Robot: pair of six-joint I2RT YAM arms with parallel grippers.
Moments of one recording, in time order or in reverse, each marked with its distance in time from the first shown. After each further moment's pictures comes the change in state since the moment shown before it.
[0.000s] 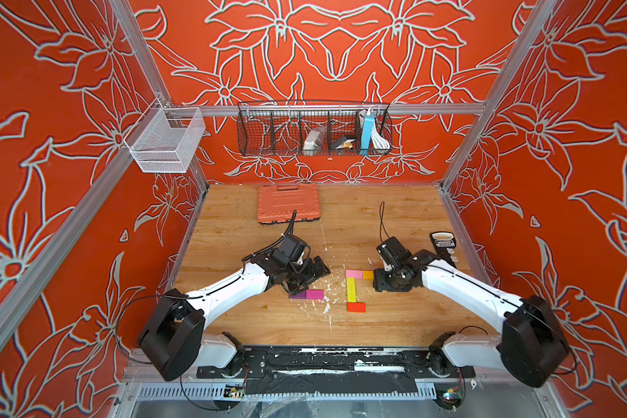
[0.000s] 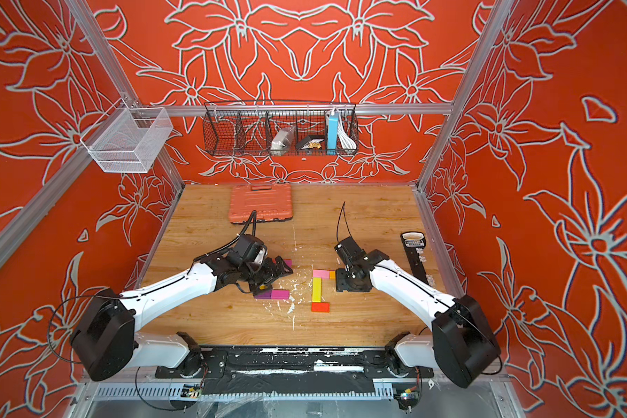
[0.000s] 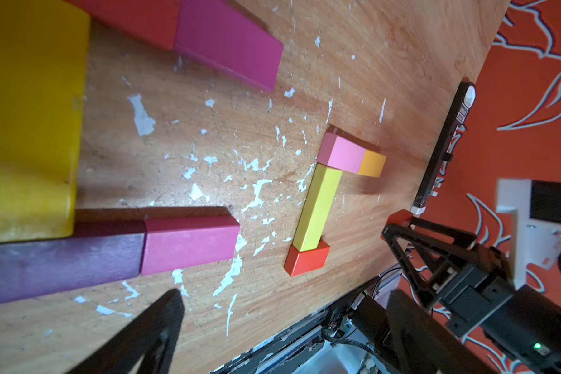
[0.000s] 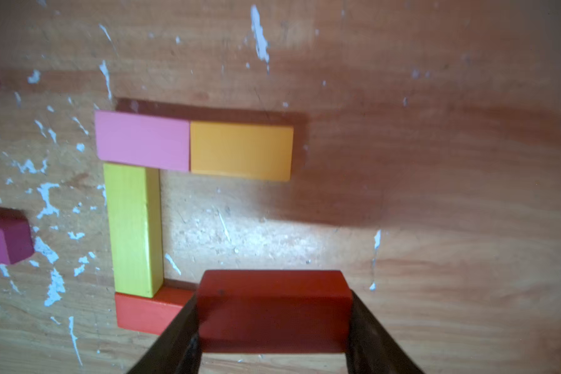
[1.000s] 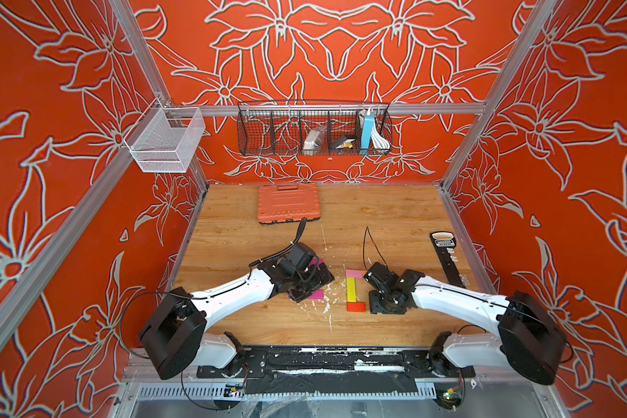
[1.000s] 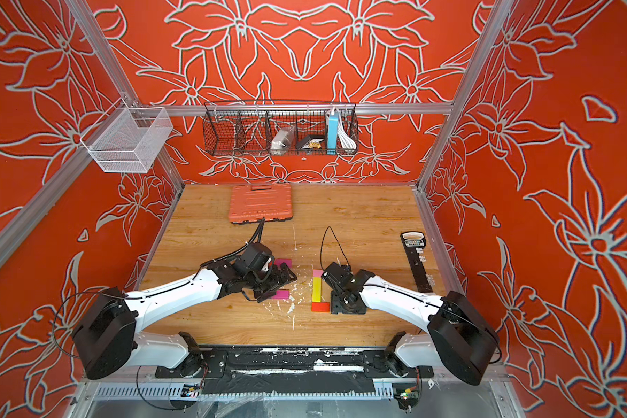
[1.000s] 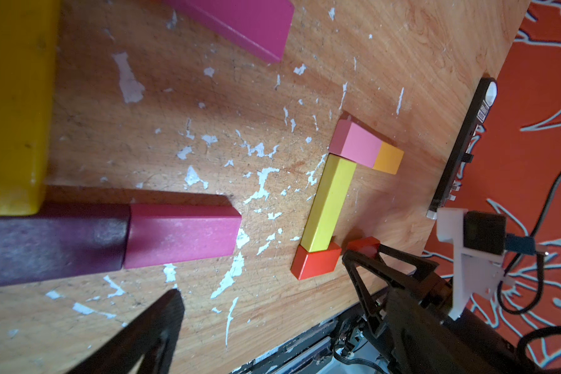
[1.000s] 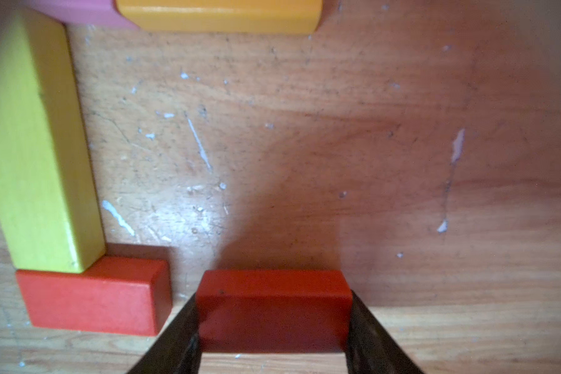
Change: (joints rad) left arm -0.089 0.016 -0.028 0.048 -0.085 -0.074; right arm 0.219 0.053 -0.113 0.054 0.072 0.222
